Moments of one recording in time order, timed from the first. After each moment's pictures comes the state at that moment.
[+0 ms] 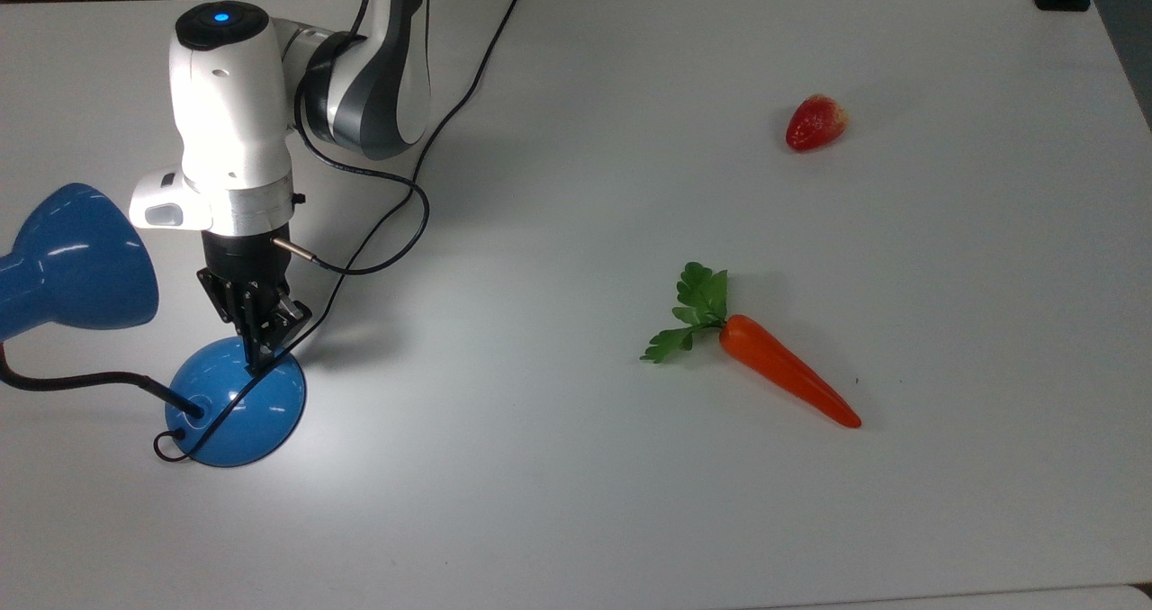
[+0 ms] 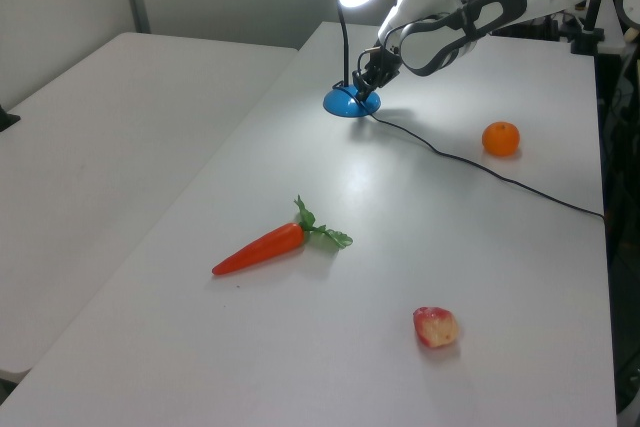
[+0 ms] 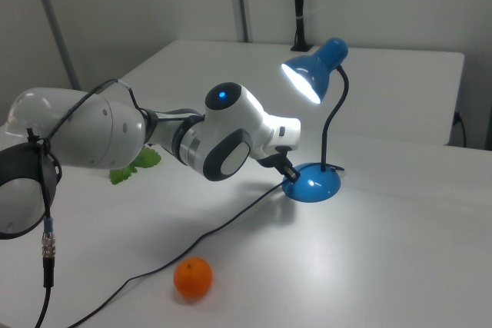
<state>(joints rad) -0.11 0.66 -0.10 -1.56 0.14 2.75 0.22</state>
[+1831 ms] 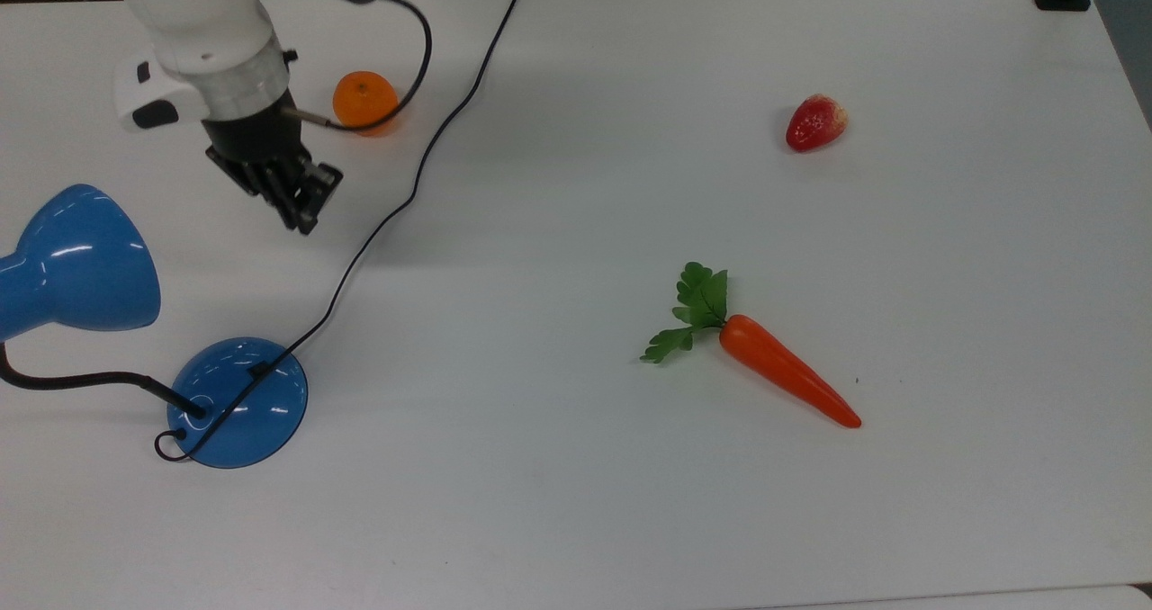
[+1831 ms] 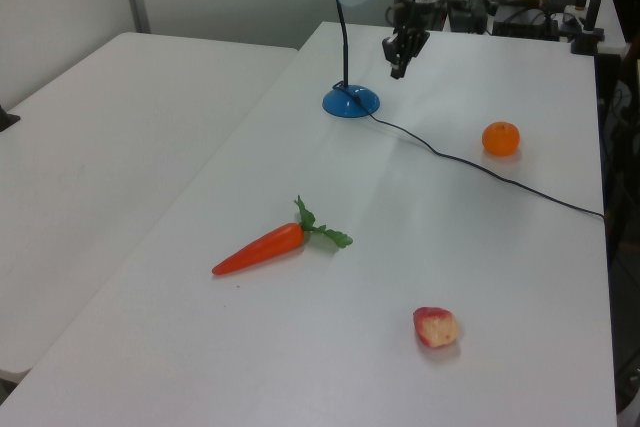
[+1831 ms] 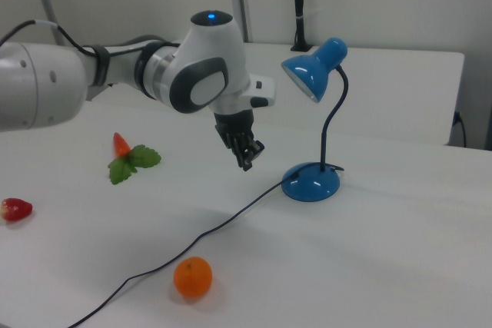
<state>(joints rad) -0.10 0.38 -0.11 -1.57 0.12 2.10 0.08</state>
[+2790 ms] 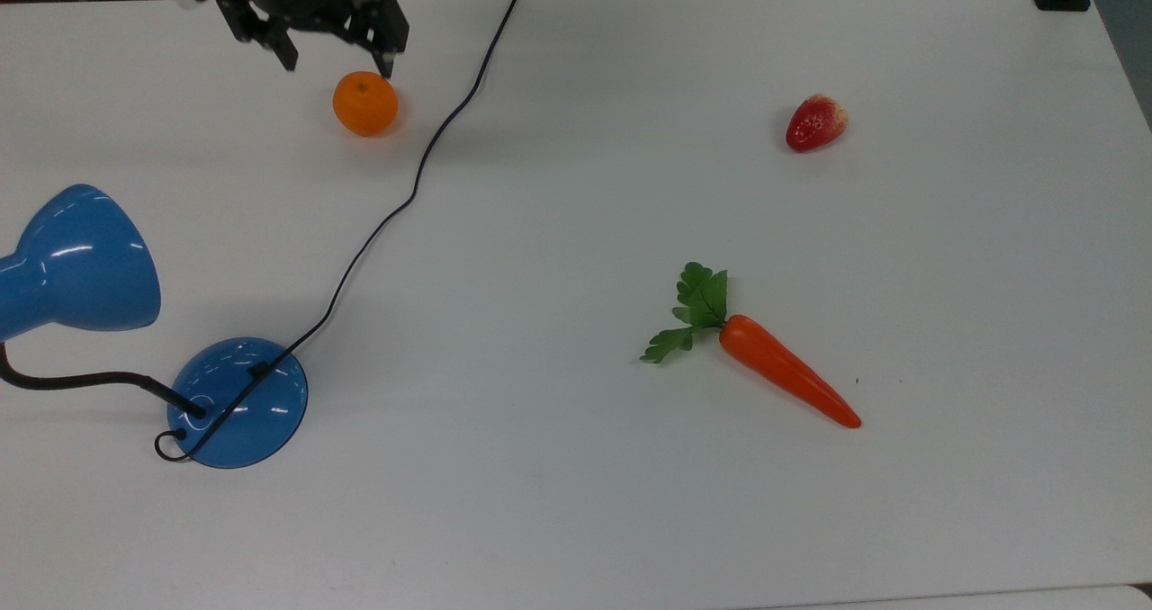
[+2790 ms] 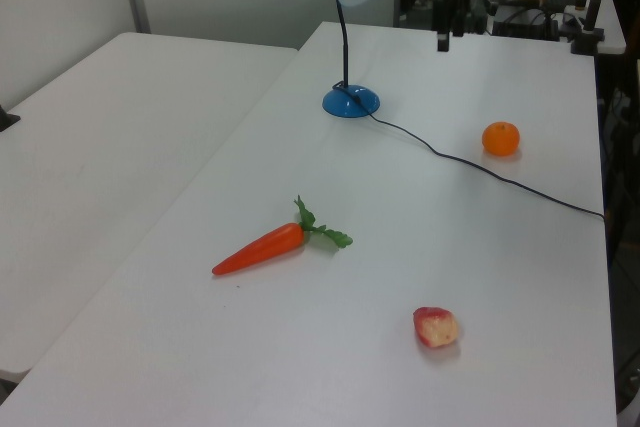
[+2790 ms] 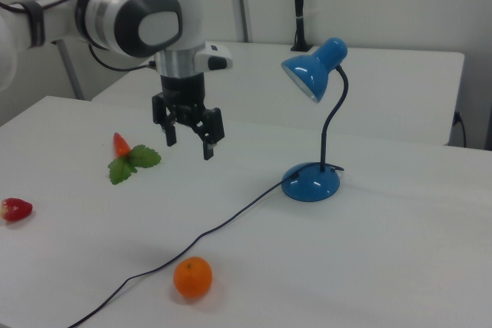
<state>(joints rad) -0.05 0.17 -0.11 -1.57 0.05 1.65 -0.12</state>
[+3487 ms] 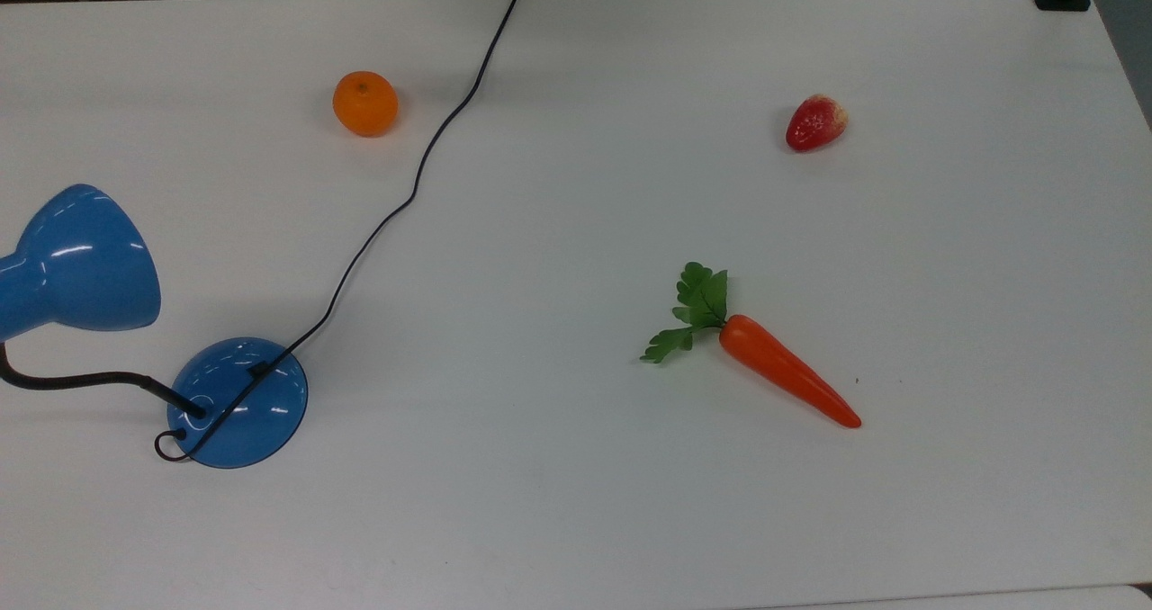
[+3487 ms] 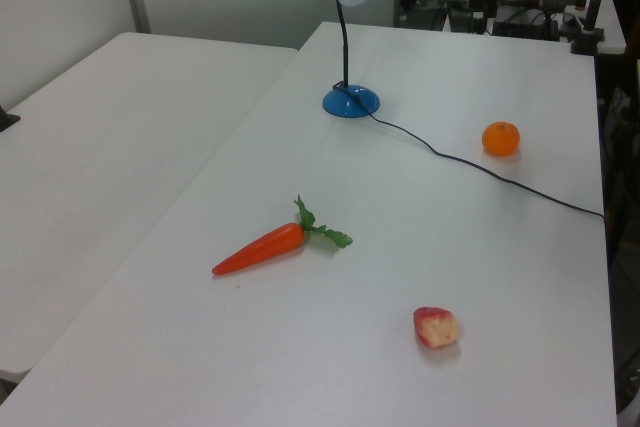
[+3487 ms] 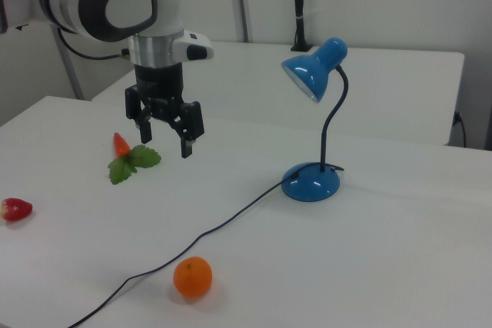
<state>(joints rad) -0.06 0.02 -0.11 -1.65 0.05 1.56 -0.18</state>
